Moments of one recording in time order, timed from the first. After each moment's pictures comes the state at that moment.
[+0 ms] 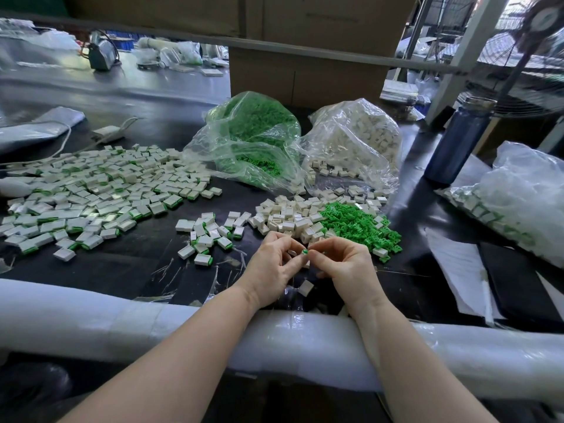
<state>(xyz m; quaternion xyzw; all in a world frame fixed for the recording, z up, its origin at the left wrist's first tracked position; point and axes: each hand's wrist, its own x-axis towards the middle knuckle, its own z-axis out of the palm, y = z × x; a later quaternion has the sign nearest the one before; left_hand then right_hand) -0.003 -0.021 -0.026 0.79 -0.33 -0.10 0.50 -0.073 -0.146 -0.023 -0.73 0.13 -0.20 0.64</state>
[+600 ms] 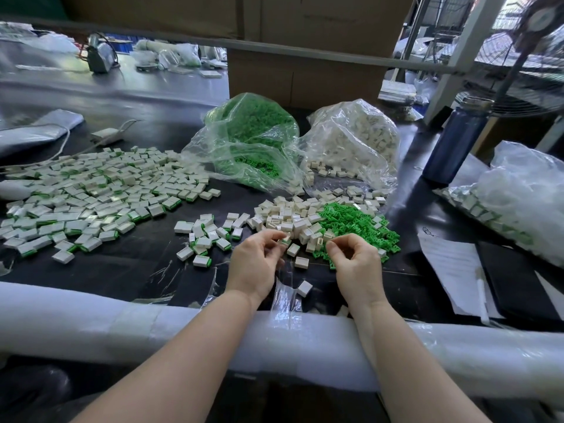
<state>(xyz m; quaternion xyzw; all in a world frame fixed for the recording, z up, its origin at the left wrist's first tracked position) -0.001 -0.016 -0.028 0.82 -0.21 0.00 0.54 -0.073 -0.152 -0.026 -0.79 0.24 -0.29 0.48</state>
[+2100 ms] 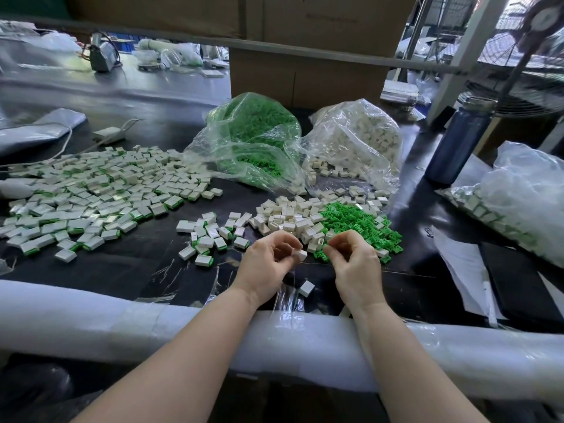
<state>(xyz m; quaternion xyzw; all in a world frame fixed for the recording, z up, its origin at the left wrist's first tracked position) 0.000 -0.017 -0.028 0.77 -0.28 -0.09 0.56 -0.072 -0.149 -0.028 -0.82 0.21 -0.30 0.43</state>
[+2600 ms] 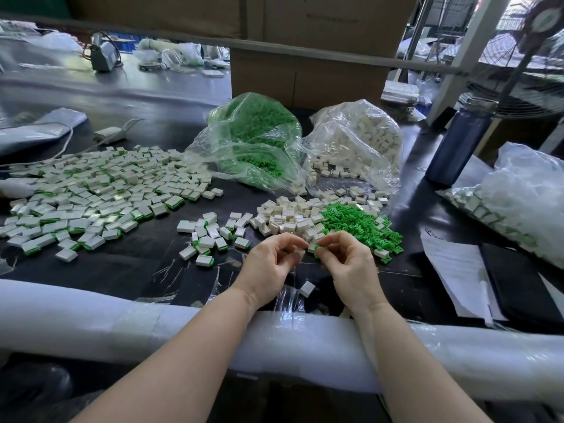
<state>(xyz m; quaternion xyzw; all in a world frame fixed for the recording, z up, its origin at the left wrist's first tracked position) 0.000 -0.017 -0.030 0.75 -0.30 -0.12 0.58 -0.072 -0.147 -0.026 -0.79 0.14 -0.26 0.53</state>
